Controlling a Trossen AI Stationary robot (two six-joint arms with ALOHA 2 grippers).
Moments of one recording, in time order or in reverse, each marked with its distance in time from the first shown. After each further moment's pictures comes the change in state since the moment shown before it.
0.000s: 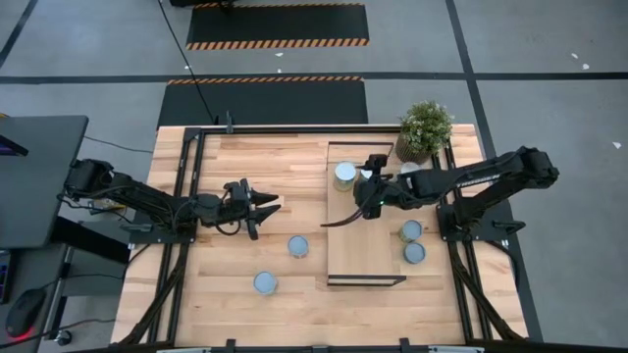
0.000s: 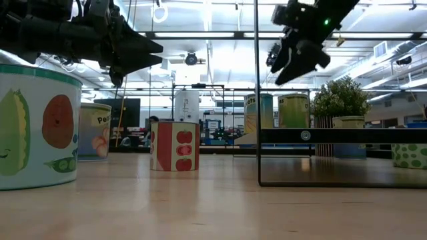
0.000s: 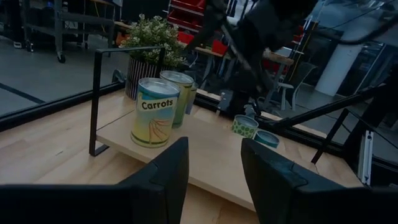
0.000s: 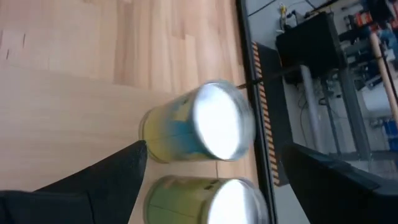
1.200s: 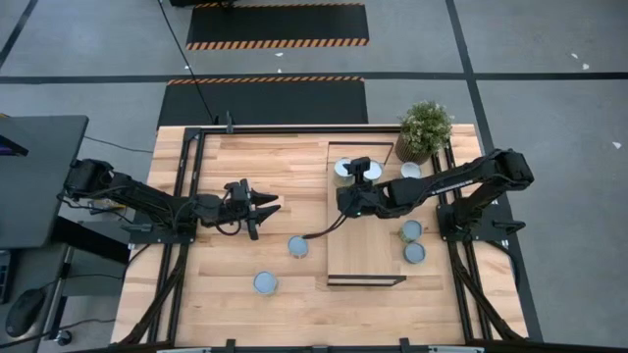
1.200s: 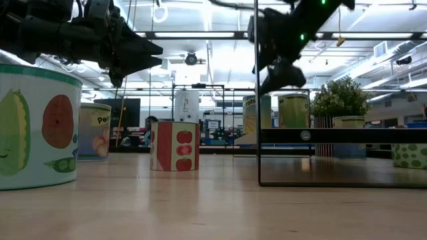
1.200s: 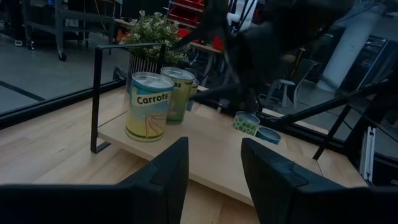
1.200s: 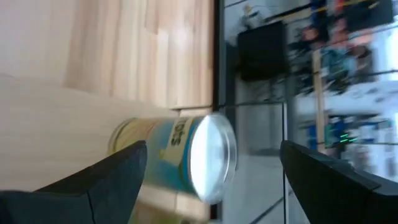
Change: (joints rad) left arm 0.000 0.000 0.000 -0.016 0.000 0.000; right arm 0.025 0.226 0.108 0.069 0.222 -0.165
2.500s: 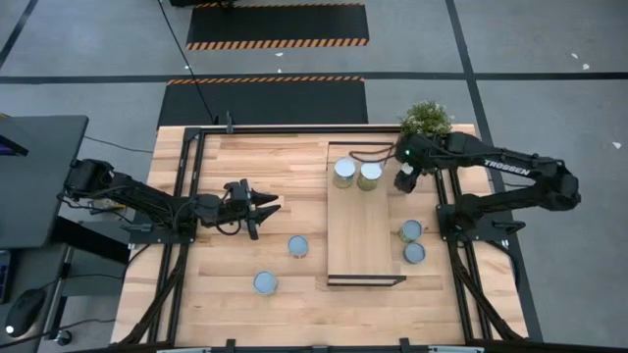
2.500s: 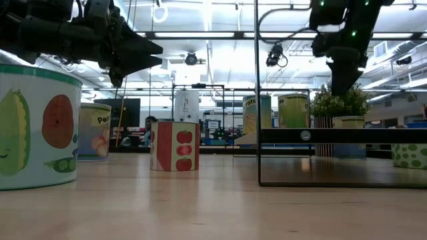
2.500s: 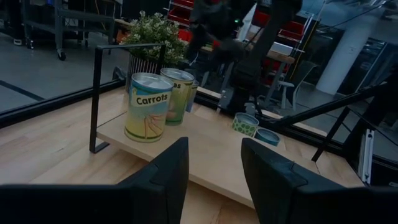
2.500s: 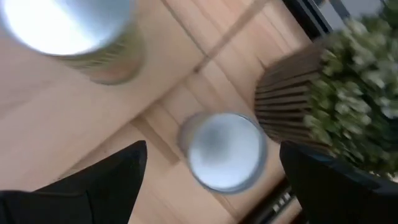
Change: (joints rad) left arm 0.000 0.000 0.000 0.005 0.000 -0.009; right arm -0.531 -0.482 -0.120 -0.655 -0.615 0.651
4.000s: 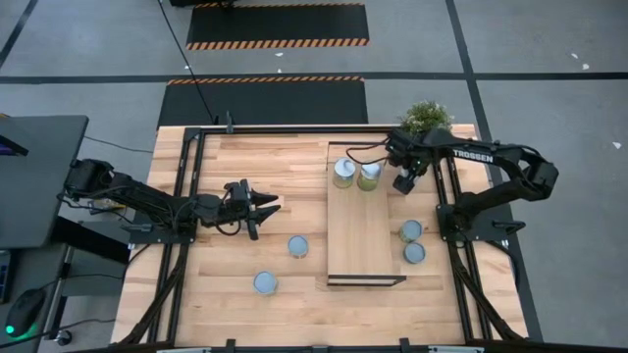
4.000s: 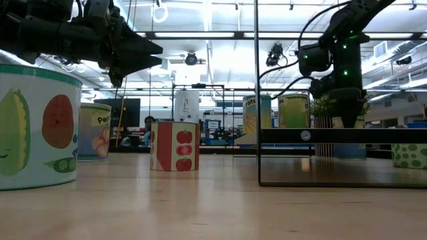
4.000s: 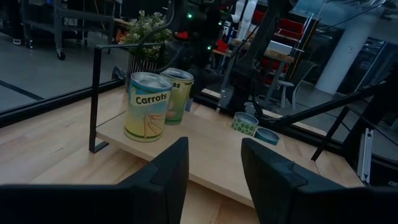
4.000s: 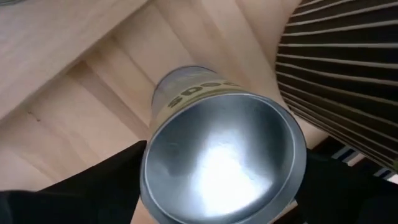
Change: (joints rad) left arm -0.002 0.000 0.000 -0.001 0.000 0.000; right arm -0.215 0.248 -0.104 0.079 -0.099 -0.200
